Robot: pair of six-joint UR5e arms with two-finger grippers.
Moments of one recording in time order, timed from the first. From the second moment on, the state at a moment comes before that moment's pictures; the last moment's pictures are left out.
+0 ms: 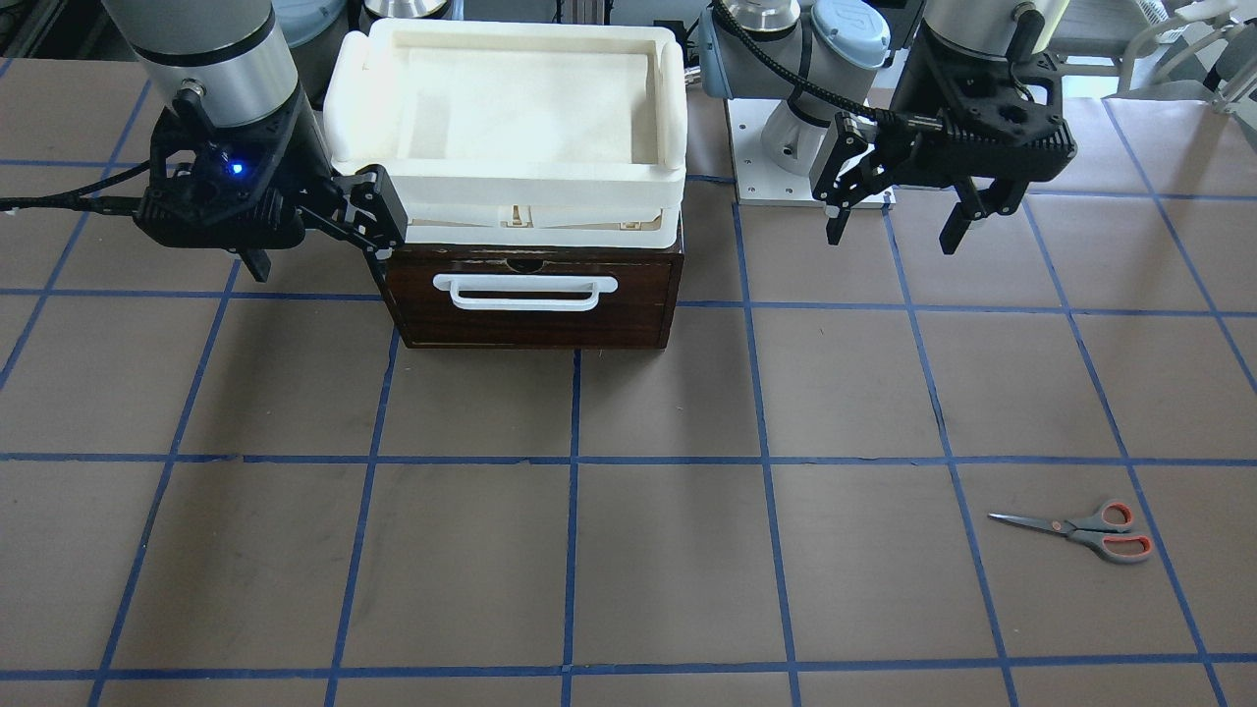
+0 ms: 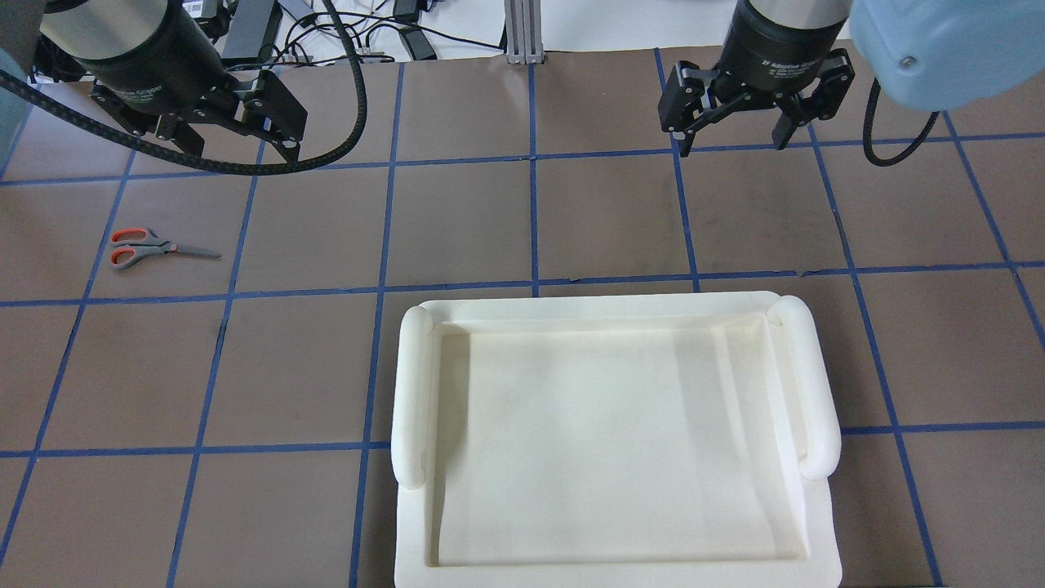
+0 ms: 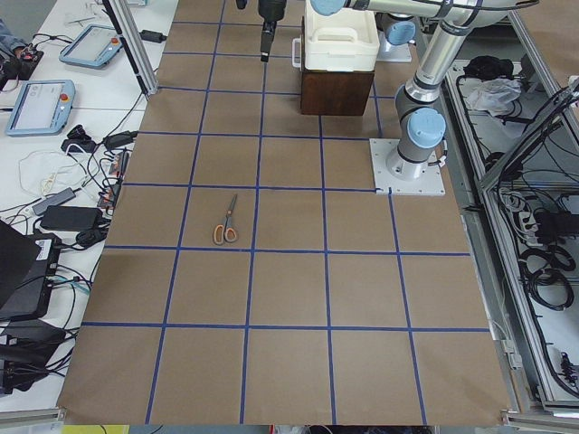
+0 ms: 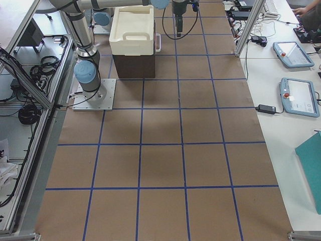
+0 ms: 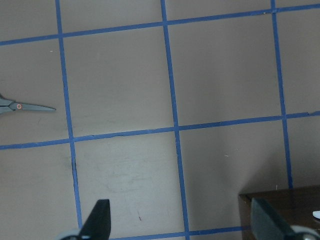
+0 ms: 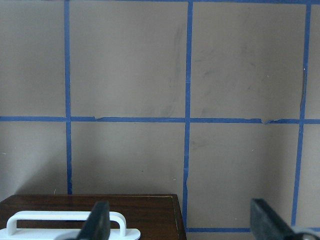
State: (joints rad) left arm -1.56 -1.53 -1.52 -1.51 1.58 0.11; right arm 1.65 -1.50 1.46 -1.59 -1.58 0.06
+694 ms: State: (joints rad) left arm -1.54 -1.53 -1.52 -1.51 1.58 0.15; right arm 1.64 -1.49 1.47 -1.61 -1.58 0.08
